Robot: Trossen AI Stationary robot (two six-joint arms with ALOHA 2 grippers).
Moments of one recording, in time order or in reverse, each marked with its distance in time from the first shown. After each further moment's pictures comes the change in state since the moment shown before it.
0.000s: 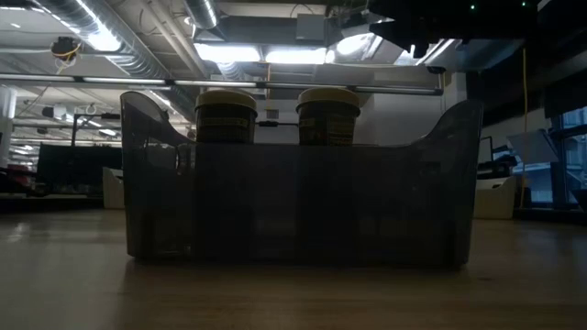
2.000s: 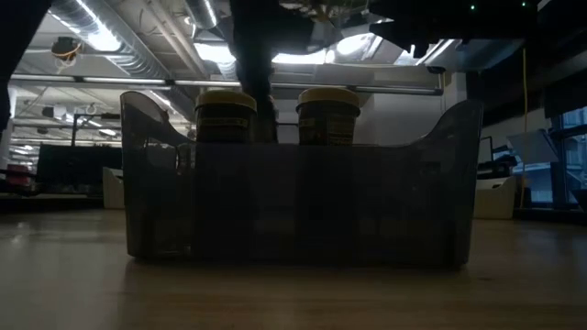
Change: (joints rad) left arm 0.983 0.362 0.741 -0.319 -0.154 1.179; right arm 0.000 0.000 0.000 -0.002 0.000 -0.007
